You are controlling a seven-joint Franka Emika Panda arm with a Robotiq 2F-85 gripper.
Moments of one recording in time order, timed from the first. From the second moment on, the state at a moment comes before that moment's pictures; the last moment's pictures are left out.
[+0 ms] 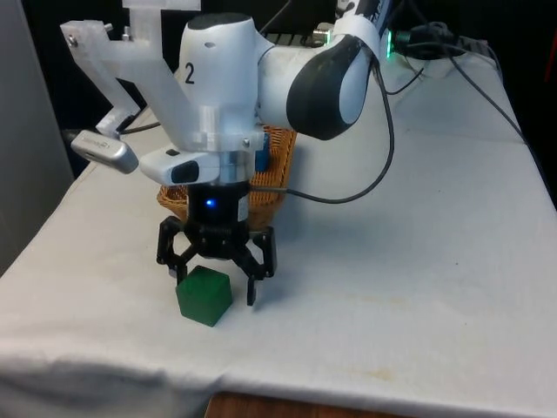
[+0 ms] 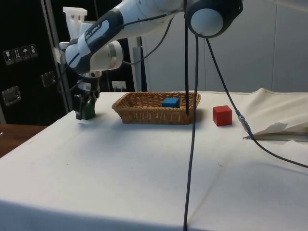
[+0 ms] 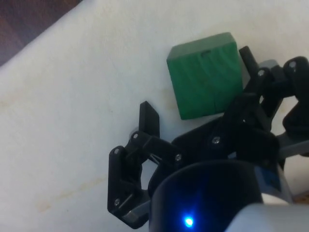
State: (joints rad) arm 0.18 1.23 -0.61 -1.04 0.80 2.41 -0.52
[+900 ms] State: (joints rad) arm 0.17 1.23 -0.62 -1.03 0.80 2.42 -0.50
